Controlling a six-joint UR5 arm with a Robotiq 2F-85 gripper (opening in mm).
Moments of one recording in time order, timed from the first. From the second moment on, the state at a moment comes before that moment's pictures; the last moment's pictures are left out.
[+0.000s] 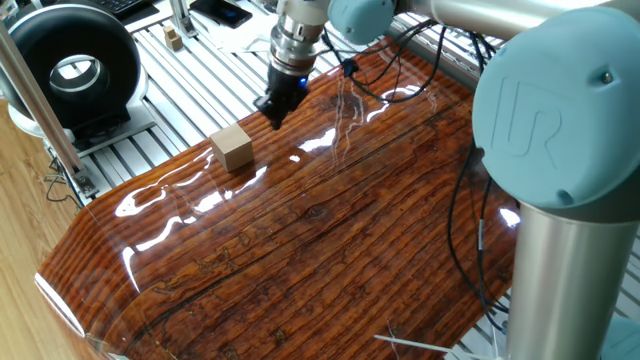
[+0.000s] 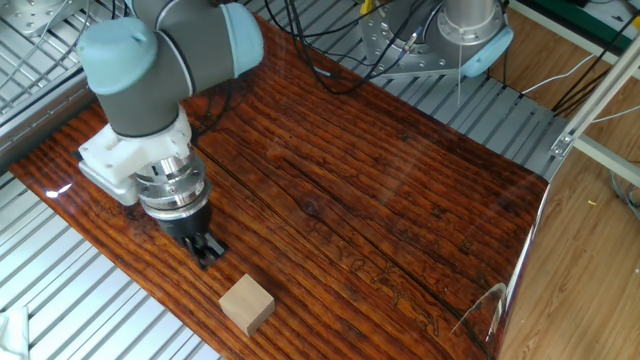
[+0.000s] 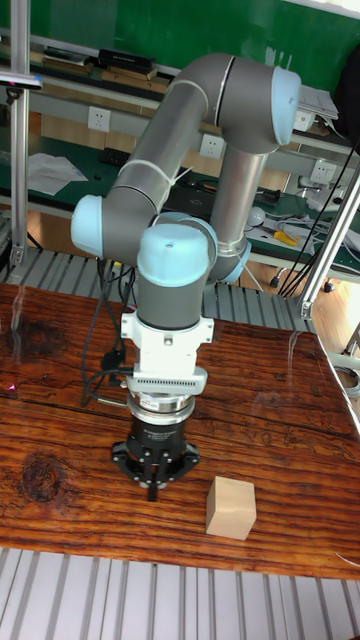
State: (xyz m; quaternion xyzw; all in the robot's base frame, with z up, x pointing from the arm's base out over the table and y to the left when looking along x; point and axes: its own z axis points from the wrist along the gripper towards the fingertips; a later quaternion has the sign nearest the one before) arm 0.681 0.004 0.020 -0.02 1.00 0.04 0.08
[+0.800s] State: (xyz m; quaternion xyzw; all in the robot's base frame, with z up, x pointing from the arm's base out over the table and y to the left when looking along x) arm 0.679 -0.038 0.021 -0.08 0.99 -0.05 0.07
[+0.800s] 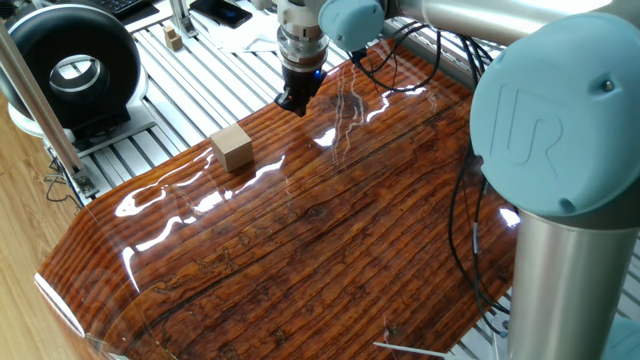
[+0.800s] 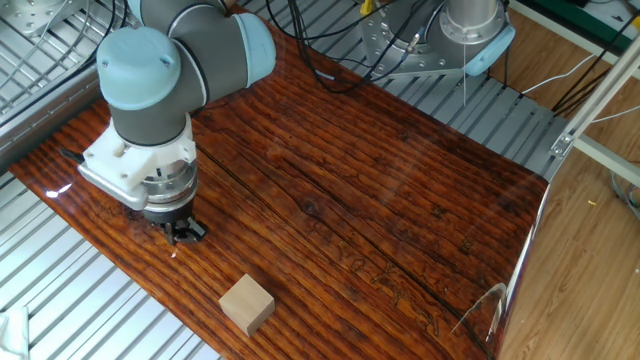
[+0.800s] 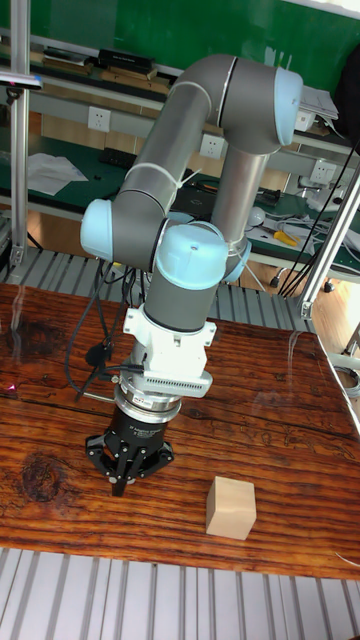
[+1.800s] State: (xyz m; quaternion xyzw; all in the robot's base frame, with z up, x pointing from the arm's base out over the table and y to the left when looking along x) arm 0.674 -0.028 0.021 -0.09 0.99 -0.03 0.06
